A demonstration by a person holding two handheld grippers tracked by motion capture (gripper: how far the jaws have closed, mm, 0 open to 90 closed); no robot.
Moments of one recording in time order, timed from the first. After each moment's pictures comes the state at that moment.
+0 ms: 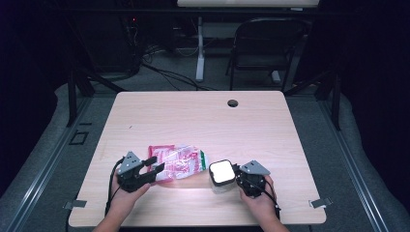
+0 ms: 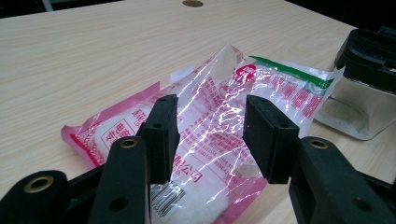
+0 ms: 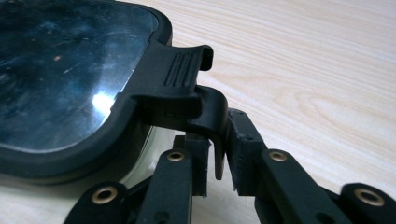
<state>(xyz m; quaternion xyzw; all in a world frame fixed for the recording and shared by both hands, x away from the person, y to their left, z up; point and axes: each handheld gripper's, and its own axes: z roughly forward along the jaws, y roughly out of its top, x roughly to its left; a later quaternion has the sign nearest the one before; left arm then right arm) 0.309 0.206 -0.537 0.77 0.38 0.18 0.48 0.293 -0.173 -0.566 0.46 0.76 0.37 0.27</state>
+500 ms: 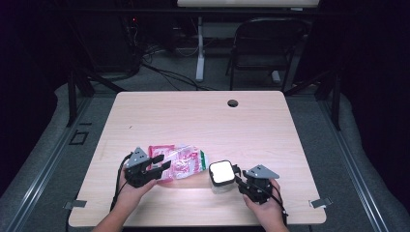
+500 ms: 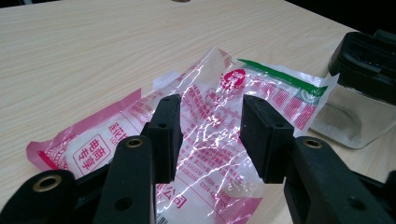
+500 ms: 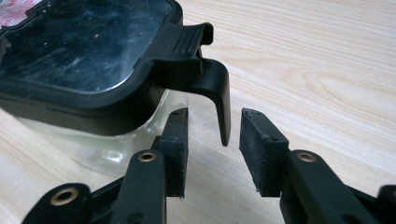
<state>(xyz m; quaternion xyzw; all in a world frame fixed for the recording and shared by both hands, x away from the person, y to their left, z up) 0.323 0.190 -0.538 0.78 0.37 0.15 0.49 0.275 -0.187 -0.559 0.47 0.76 0.39 0.23</state>
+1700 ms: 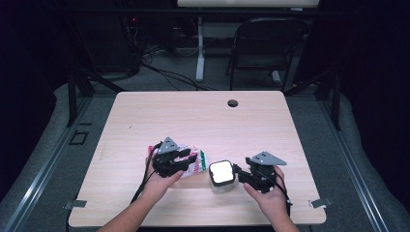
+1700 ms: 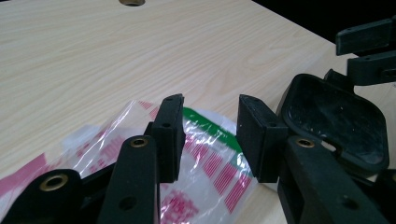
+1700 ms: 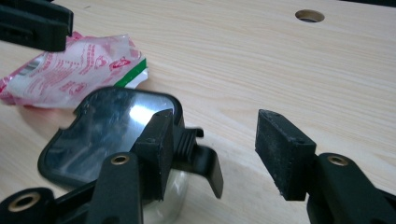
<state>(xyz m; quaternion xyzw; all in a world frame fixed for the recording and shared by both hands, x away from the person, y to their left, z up) 0.343 0.105 -0.510 0.80 0.35 0.11 0.47 0.292 -0.187 -0.511 0.47 0.74 0.42 0.22</state>
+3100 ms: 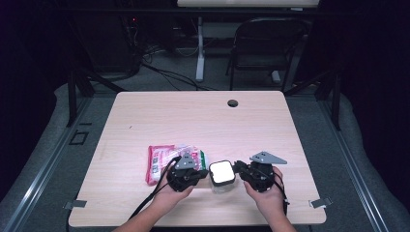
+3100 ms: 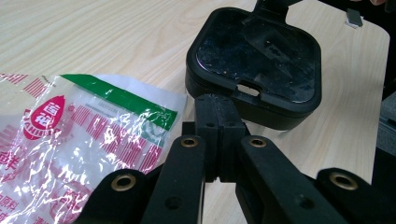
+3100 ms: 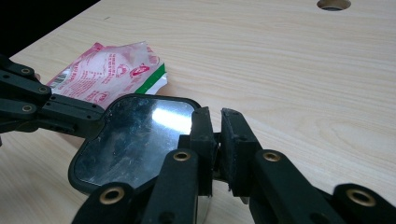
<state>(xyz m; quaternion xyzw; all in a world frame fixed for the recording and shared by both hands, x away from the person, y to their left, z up) 0.314 0.075 -0.533 0.85 0.28 0.06 0.44 0.290 -0.186 -0.513 0.48 0.73 0.44 0.18</state>
